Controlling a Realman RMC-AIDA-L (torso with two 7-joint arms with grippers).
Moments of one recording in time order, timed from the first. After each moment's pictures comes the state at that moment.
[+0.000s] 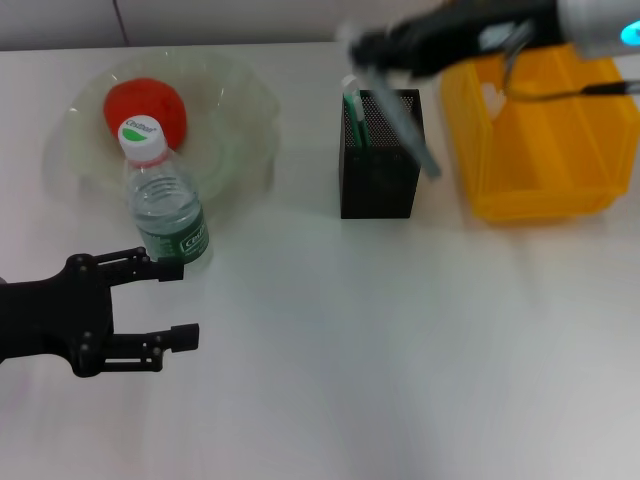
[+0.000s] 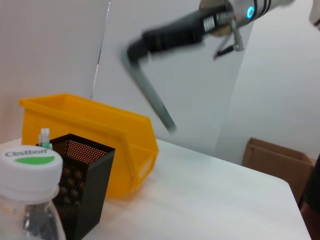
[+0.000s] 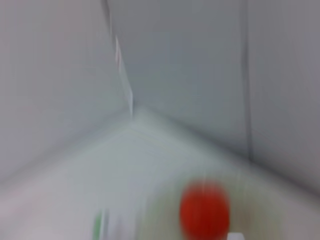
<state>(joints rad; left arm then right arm) -0.37 -1.97 0.73 0.61 1.94 1.84 -1.22 0.55 2.09 -1.25 -1.54 -2.09 -1.34 2.47</state>
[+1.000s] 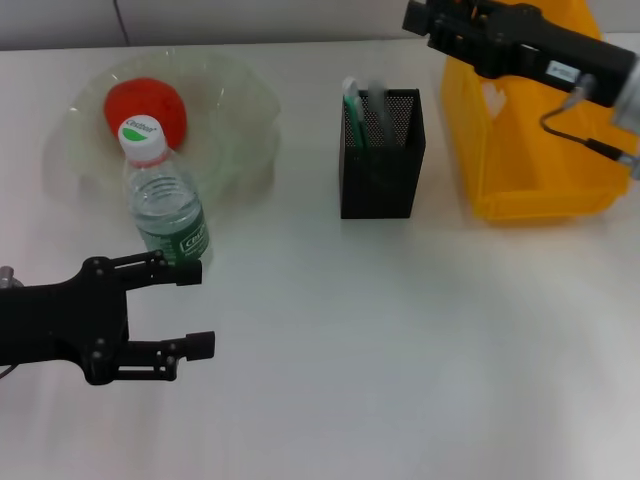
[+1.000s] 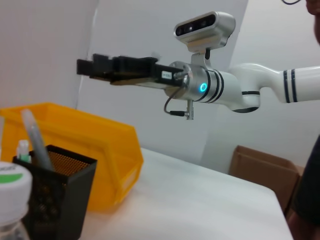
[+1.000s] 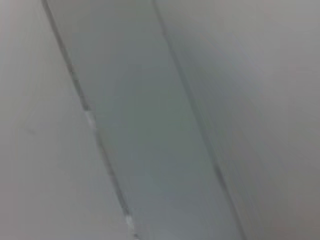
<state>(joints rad) -0.38 -1.99 0.73 0.61 1.94 1.88 -1.21 0.50 2.06 -1.11 -0.74 -1.30 -1.27 1.51</state>
